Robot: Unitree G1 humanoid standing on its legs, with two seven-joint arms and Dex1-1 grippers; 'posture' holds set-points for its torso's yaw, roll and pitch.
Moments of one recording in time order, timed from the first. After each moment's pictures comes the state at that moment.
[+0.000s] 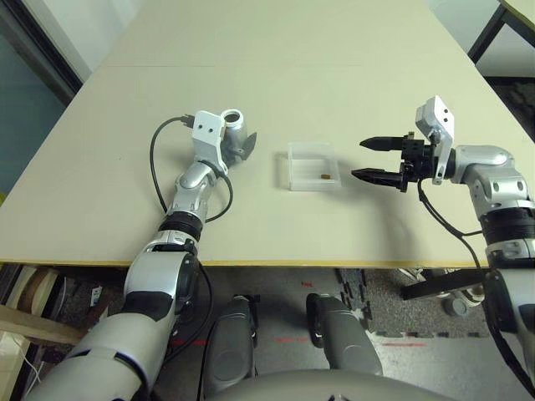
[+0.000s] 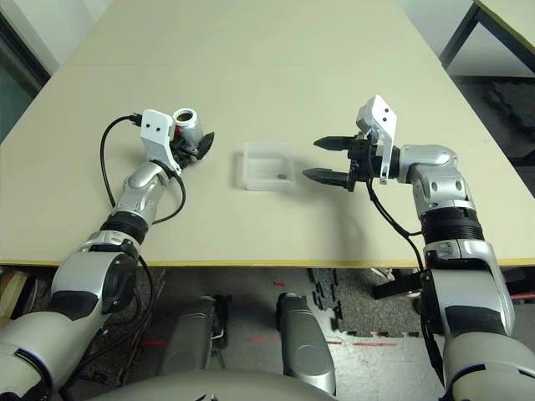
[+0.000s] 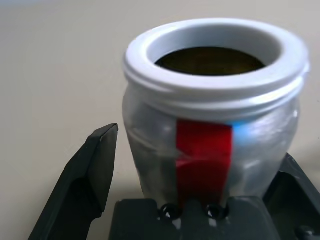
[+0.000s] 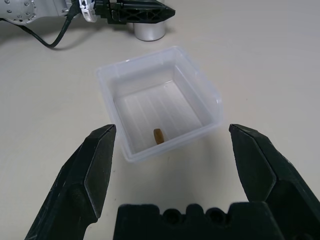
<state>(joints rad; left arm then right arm) -0.82 0.21 0.14 1.04 -0.10 -0.32 -0.45 -0.72 -0.61 -0.01 0.59 0.25 0.13 1.34</state>
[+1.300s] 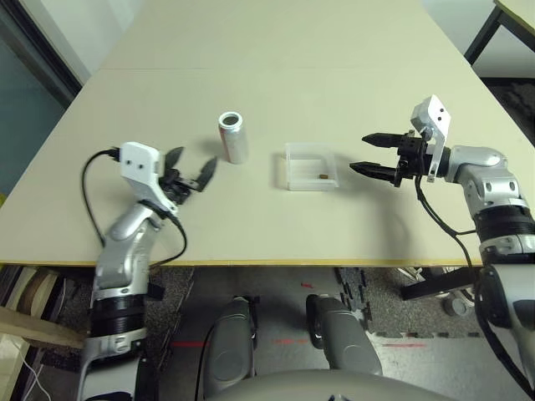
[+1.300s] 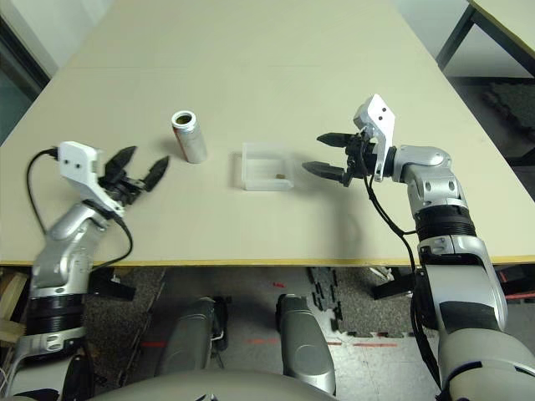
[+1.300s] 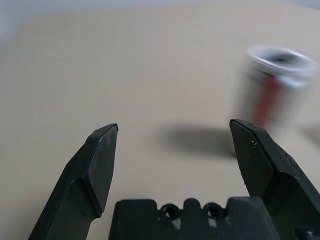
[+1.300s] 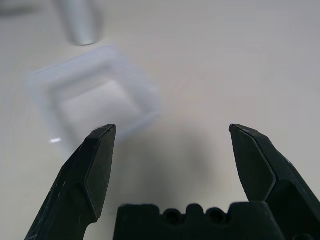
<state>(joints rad) -0.28 0.47 0.38 0.04 -0.37 0.28 -0.45 -0.73 -0.60 -0.08 0.68 0.23 0.10 1.11</state>
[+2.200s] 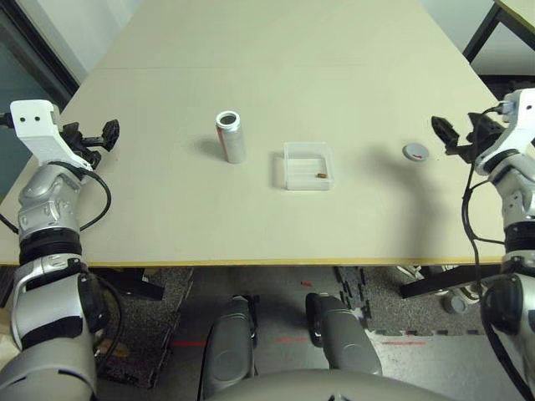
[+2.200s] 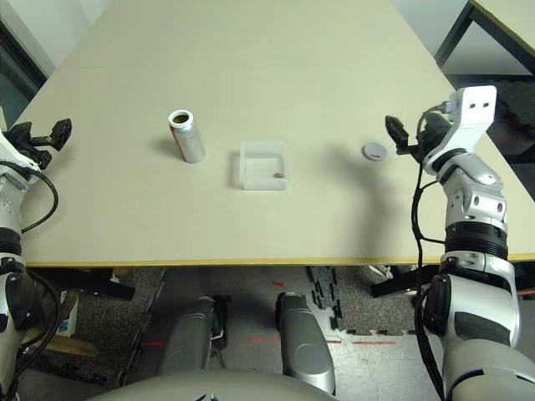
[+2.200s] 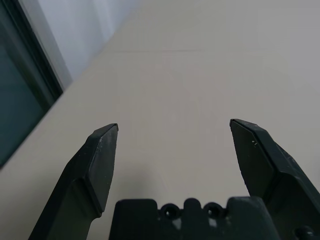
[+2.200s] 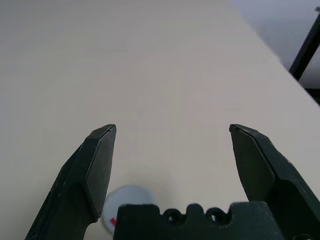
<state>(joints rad) -0.72 0.73 0.41 0.92 -0.27 0.00 -0.47 -0.64 -0.62 -0.39 0.69 0.28 0.10 0.52</state>
